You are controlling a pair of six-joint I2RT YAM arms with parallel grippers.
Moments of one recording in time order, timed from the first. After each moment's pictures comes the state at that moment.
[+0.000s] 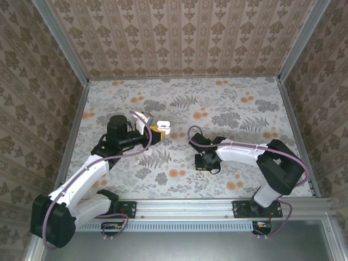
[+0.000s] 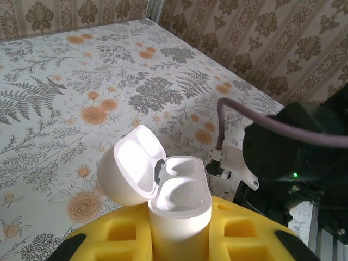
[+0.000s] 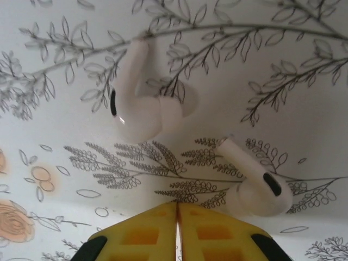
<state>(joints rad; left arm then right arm) -0.47 1.00 0.65 -0.04 0.66 -0.10 0.76 1.61 0.86 -0.65 -0.03 0.81</state>
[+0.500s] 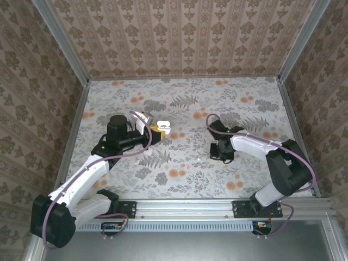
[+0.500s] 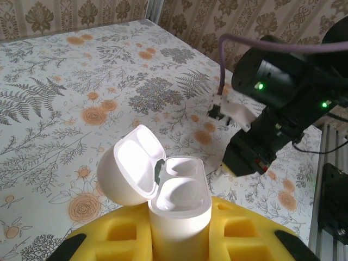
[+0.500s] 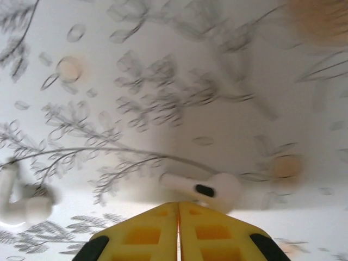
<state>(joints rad) -0.47 1.00 0.65 -0.04 0.66 -0.10 0.48 1.52 0.86 -0.75 0.00 0.66</state>
